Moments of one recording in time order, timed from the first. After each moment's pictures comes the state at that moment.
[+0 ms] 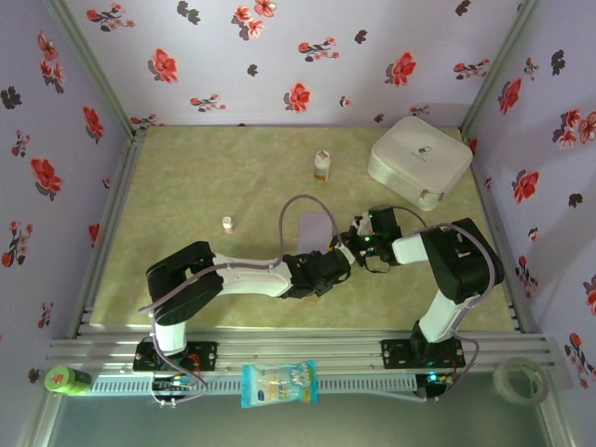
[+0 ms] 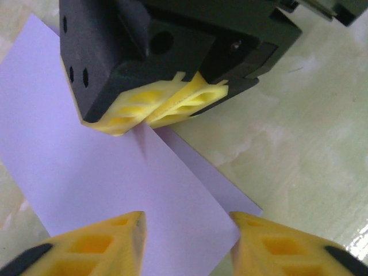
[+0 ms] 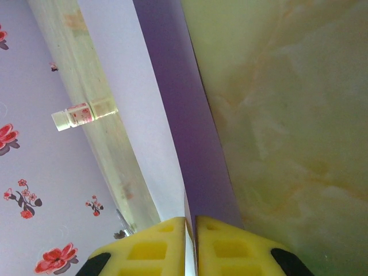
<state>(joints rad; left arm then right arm) -1.24 1.86 1.09 -0.23 -0.44 -0.07 0.34 1.72 0.57 0.31 -0.80 1.04</state>
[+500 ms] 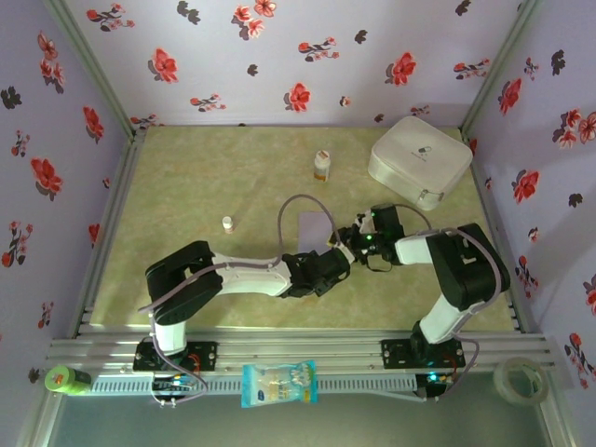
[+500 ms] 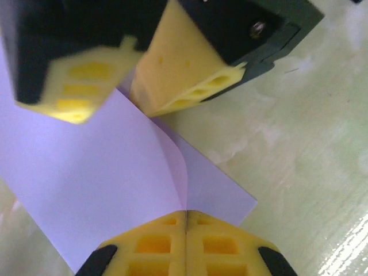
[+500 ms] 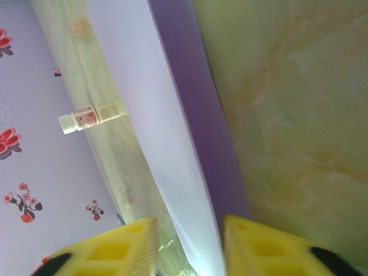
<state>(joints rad) -1.22 1.85 1.09 -0.23 -0.40 -0.09 0.32 1.65 0.57 0.25 -0.77 1.02</state>
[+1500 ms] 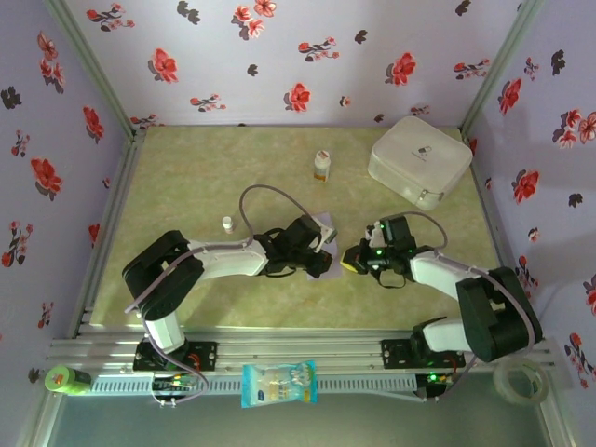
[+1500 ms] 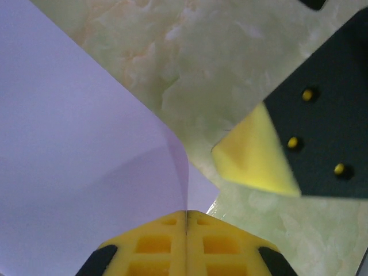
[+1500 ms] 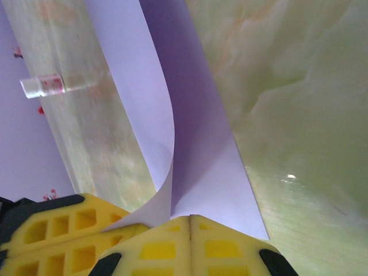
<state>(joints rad) -1.00 1.76 0.98 -0.04 0.19 -0.42 0.36 1.35 0.47 -0.07 -0.68 0.89</state>
